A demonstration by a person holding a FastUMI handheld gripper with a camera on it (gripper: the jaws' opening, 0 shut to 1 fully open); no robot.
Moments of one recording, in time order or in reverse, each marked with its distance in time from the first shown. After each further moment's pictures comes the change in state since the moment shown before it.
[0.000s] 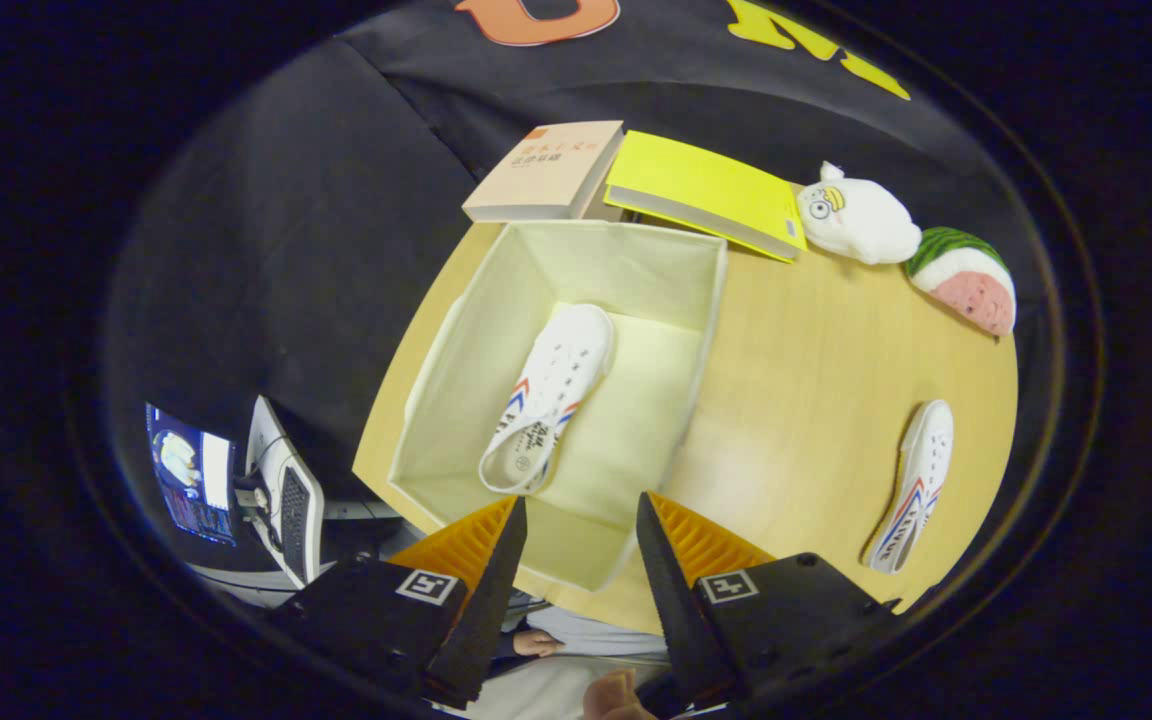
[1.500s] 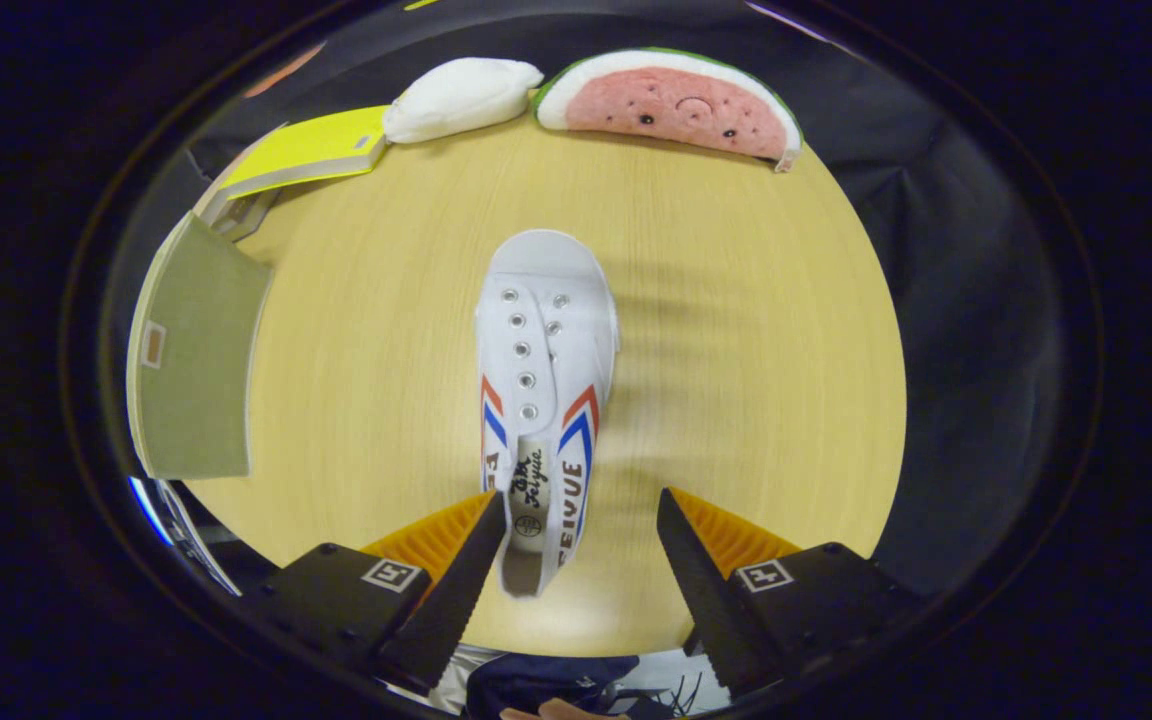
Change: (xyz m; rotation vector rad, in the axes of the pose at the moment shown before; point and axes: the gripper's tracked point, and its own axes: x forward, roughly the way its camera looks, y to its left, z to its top) arm 0.013 -0.364 -0.110 0.255 0.083 -0.356
